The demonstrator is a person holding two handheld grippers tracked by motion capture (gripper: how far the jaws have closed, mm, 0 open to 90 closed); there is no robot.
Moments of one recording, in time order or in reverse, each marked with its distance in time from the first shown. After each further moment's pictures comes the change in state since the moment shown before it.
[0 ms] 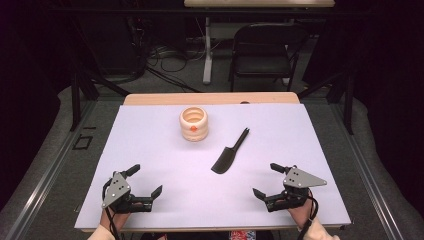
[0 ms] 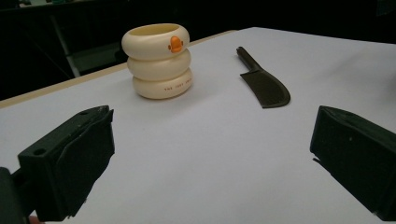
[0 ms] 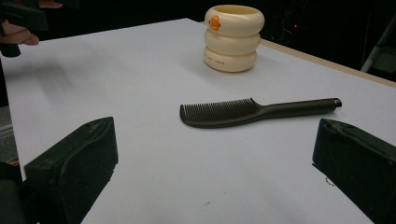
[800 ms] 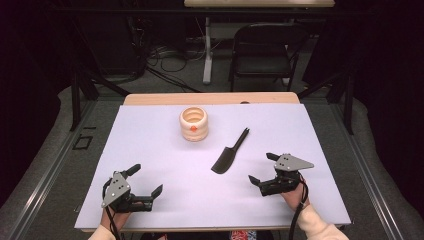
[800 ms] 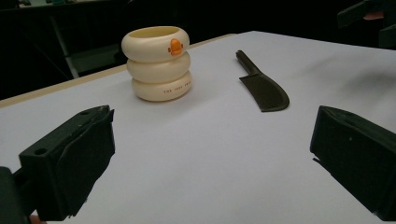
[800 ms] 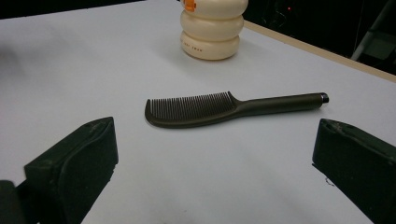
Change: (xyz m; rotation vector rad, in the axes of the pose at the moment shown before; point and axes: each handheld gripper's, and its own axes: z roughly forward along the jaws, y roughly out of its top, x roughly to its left) left arm 0.000 0.000 0.002 -0.010 -0.006 -0.013; right arm -0.027 0.006 0.035 0.077 -0.034 -0.010
